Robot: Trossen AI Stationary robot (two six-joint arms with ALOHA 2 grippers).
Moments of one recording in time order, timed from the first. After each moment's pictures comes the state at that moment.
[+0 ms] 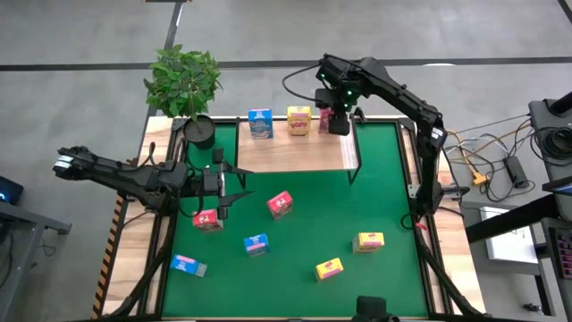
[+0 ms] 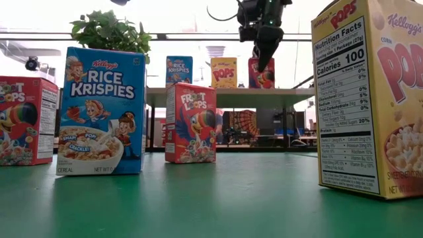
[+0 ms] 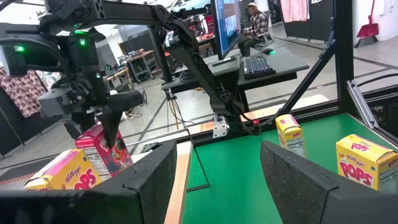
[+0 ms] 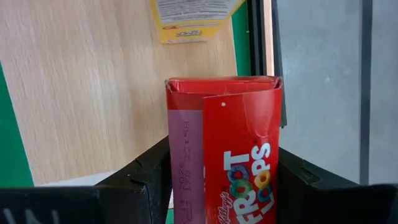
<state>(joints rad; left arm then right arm) -0.20 0.88 0.67 0.20 -0.31 0.29 -0.61 1.94 2.20 -1.51 -0.03 -0.54</state>
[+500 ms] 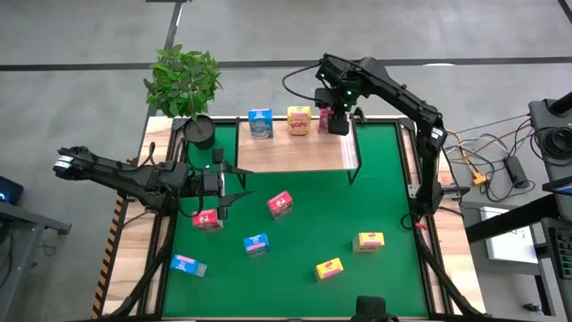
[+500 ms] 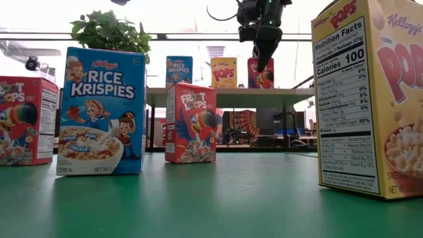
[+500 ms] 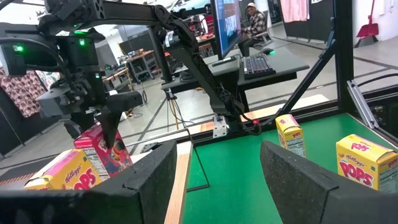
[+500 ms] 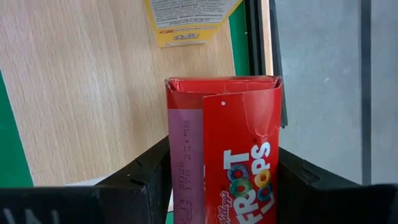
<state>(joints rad) -0.20 0.88 0.67 0.20 -0.31 0.29 -0.61 1.94 2.20 -1.50 -0.03 -0.52</state>
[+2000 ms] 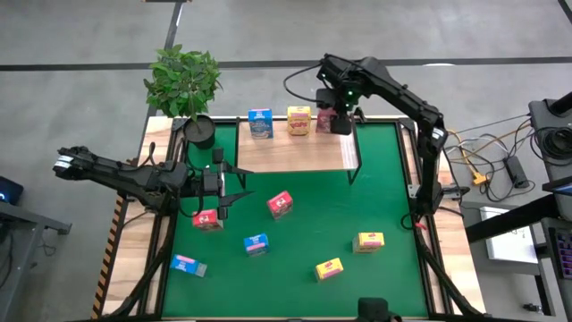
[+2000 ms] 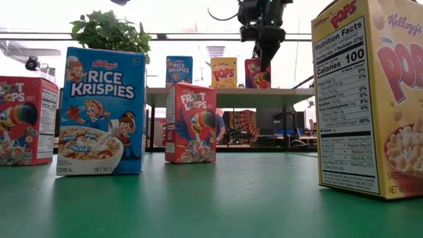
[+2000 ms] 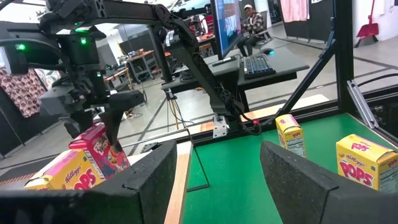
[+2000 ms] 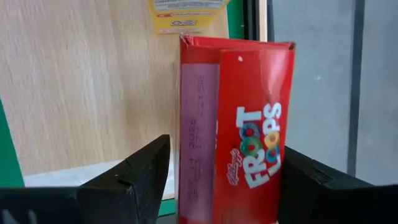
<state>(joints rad) -0.20 0.88 0.67 0.20 -0.31 0.29 -0.61 1.93 2.20 -1.52 0.00 -0.57</state>
